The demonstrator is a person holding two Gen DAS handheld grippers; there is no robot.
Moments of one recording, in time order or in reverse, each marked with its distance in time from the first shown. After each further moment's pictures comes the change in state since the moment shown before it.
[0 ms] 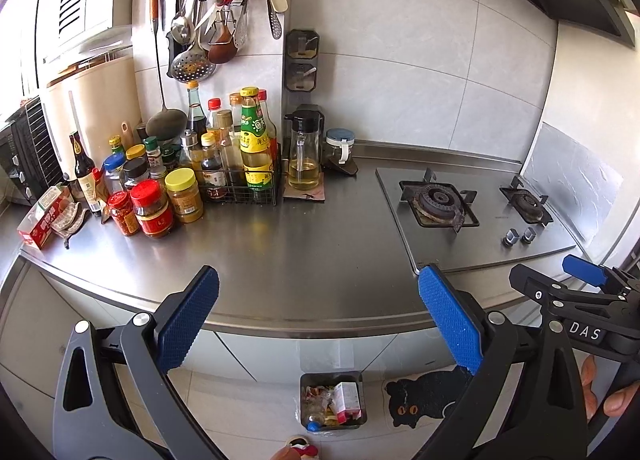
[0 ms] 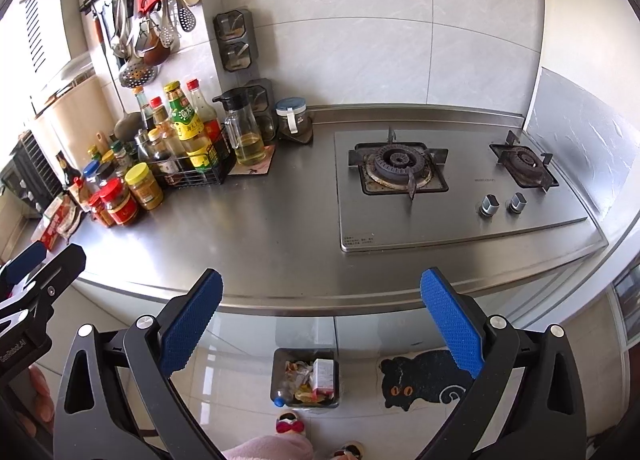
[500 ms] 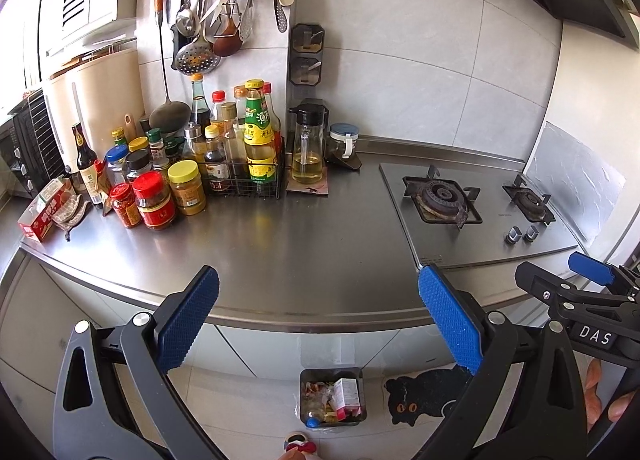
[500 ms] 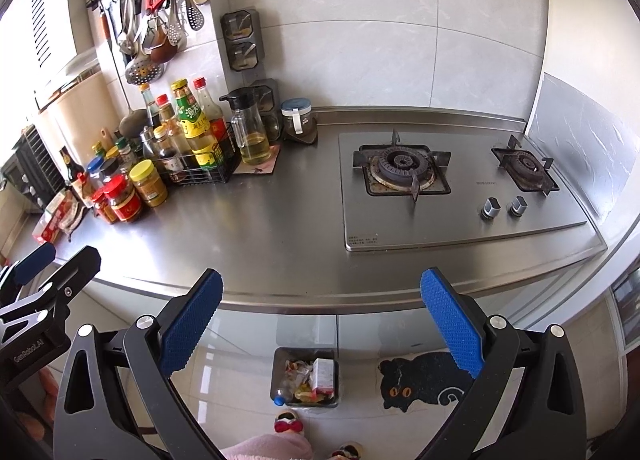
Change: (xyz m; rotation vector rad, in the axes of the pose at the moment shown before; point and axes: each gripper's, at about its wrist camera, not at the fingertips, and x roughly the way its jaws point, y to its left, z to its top) left arm 0.002 0.005 -0.005 -0.015 0.012 0.003; right arm -0.005 0.011 -0.002 -0.015 -0.005 -0.002
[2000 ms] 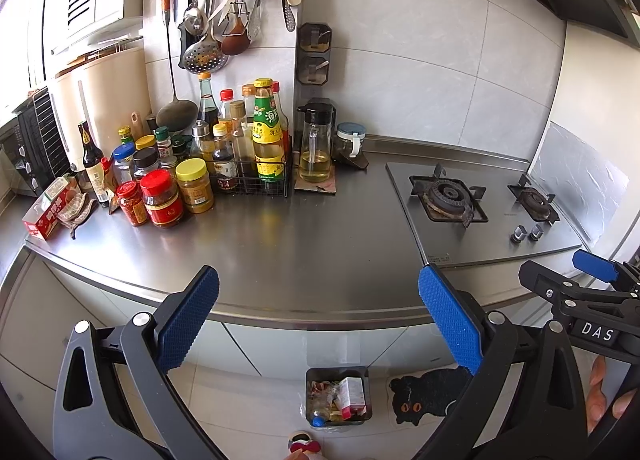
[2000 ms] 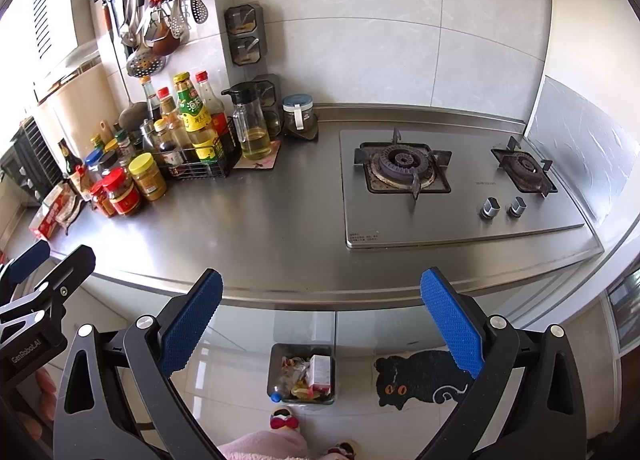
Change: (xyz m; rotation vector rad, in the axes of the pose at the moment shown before) left arm -0.002 0.009 -0.003 -0.002 0.000 0.020; right arm 0.001 0.001 0.000 -0.024 0.018 -0.002
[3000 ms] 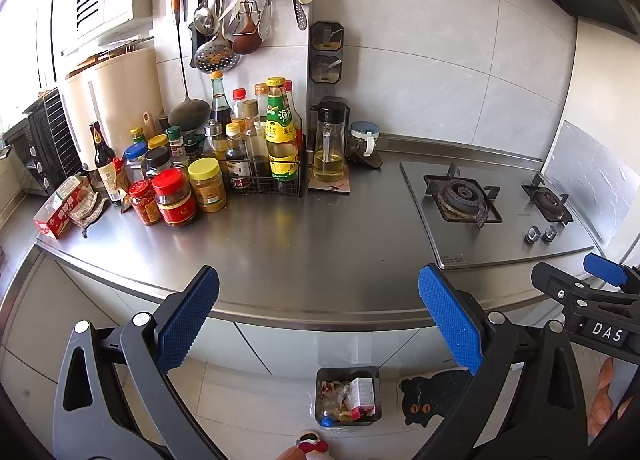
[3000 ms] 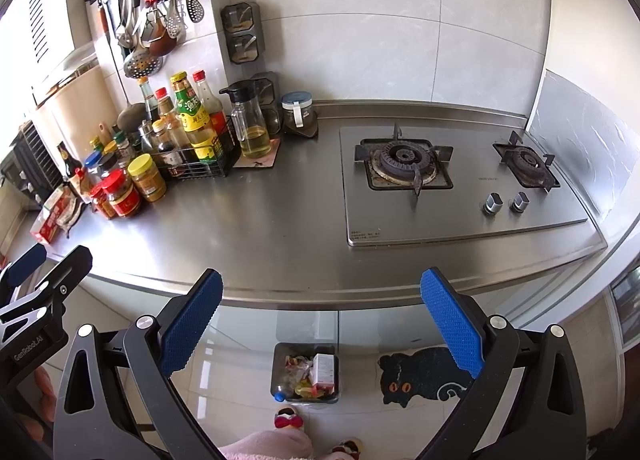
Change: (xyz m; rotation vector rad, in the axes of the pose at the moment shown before) left arm 0.004 0.000 0.001 -0.007 0.007 0.050; right arm 0.004 0.000 -0.003 0.014 0.006 0.004
